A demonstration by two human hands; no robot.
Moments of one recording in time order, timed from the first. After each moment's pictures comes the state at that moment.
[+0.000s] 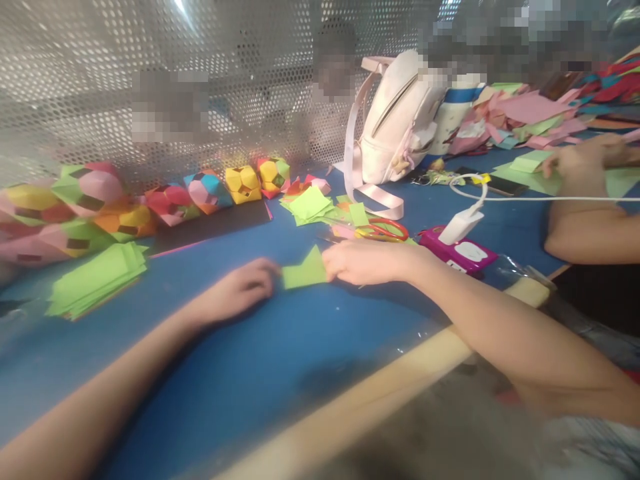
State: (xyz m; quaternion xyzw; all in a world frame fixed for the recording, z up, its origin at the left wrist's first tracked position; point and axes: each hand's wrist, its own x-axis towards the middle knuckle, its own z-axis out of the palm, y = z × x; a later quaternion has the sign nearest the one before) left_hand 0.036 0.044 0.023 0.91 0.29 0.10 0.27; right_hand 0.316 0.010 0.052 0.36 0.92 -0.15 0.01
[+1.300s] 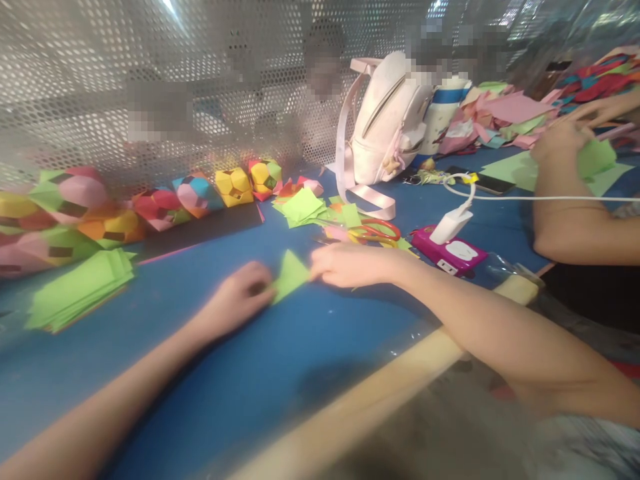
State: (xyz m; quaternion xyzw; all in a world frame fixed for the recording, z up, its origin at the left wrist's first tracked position) left_hand 0.055 0.032 0.008 0.89 0.36 0.19 0.20; right_hand 0.312 0.012 0.048 0.38 0.91 -0.16 -0.03
